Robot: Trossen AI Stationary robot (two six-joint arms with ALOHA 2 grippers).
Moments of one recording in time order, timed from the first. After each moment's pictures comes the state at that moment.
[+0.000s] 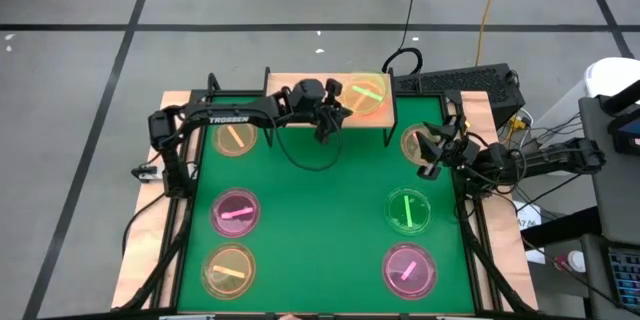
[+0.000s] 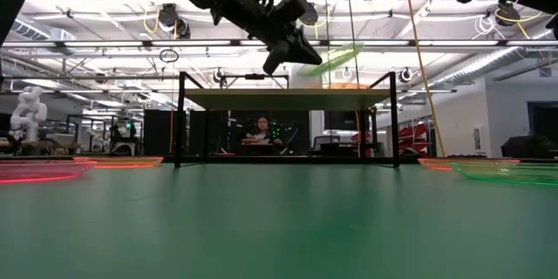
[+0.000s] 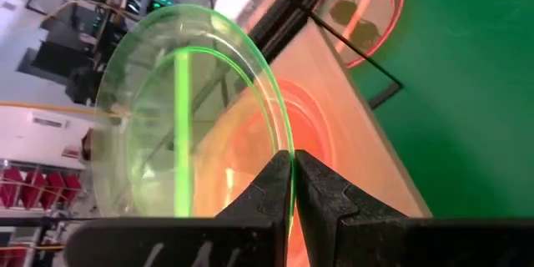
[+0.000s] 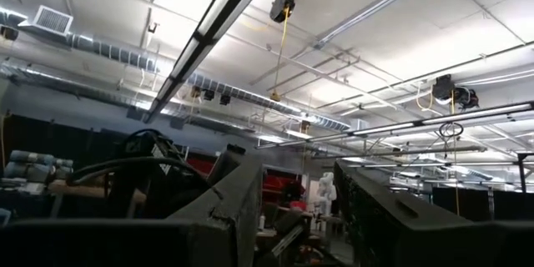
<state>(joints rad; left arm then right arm) 0.34 1.83 1.40 0.00 0.05 1.04 0.07 0.65 0.08 1.25 0.39 -0.47</state>
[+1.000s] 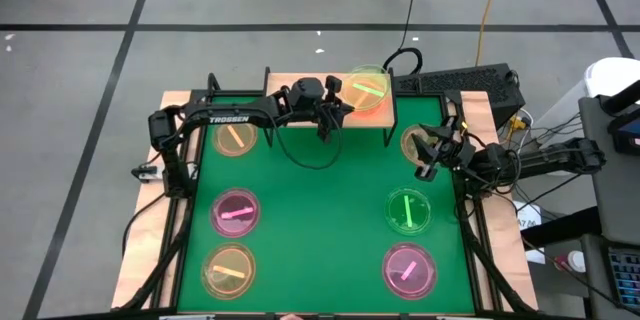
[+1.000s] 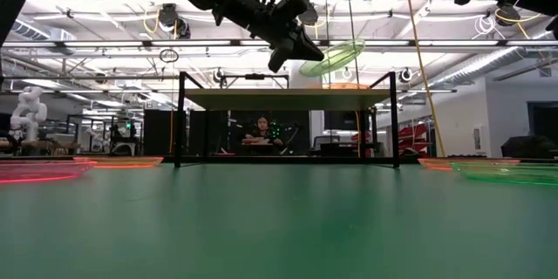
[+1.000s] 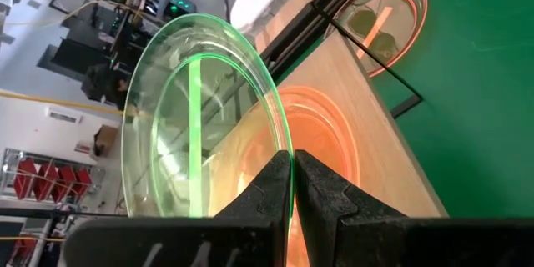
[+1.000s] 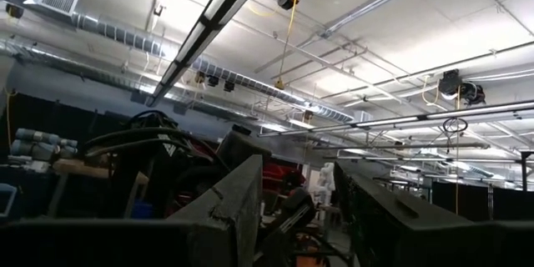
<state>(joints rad) 0.34 1.83 1.40 0.06 0.04 1.01 0.07 0.65 0.08 1.20 0.39 -0.48</state>
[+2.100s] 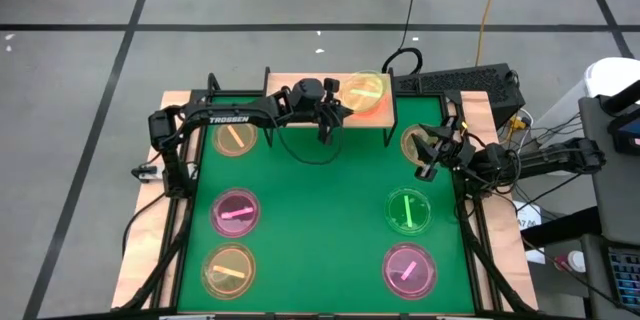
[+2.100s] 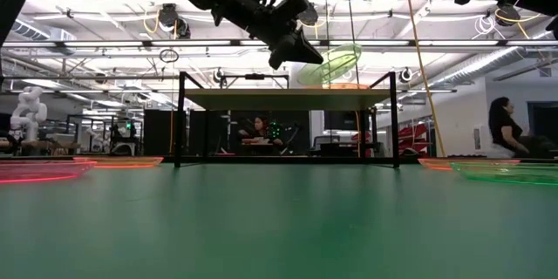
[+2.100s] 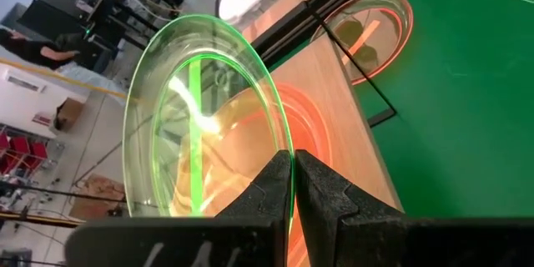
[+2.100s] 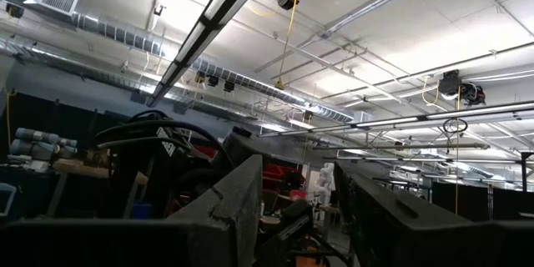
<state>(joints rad) 0.34 1.83 1.40 0.02 0.06 0.85 0.07 0.65 0.08 1.20 0.39 -0.48</state>
